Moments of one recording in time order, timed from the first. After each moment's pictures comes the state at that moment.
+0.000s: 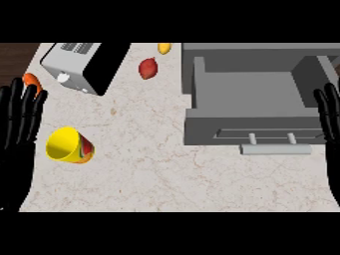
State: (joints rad) left arm -0.01 0.06 -0.02 -2.10 -0.04 -0.01 -0.01; right arm -0.01 -0.10 0.01 -2.10 0.02 -0.03 0.01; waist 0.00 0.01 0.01
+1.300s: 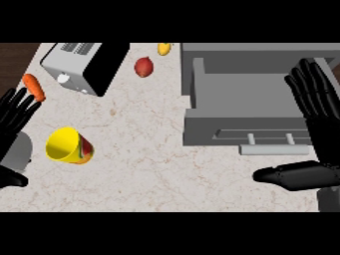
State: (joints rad) left arm -0.15 0.39 0.30 -1.29 0.45 -0.64 -0.13; right arm -0.16 -0.17 -0.03 -1.92 -0.09 0.13 0.07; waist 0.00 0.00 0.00
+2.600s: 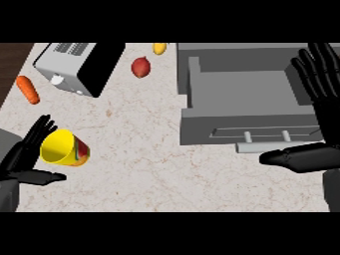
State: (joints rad) left arm -0.40 0.43 0.24 -0.36 -0.04 -0.47 -0.79; right arm -0.27 -0.19 -0.09 -1.87 -0.12 0.15 0.11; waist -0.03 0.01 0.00
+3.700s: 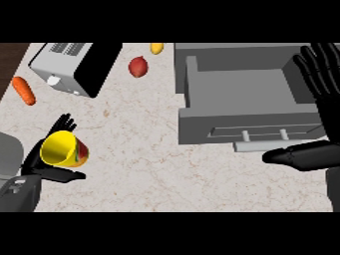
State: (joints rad) left arm -0.48 0.36 0.21 -0.22 -0.09 -0.42 -0.92; right arm -0.29 -0.20 -0.10 -1.86 -0.13 0.17 0.11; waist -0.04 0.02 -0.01
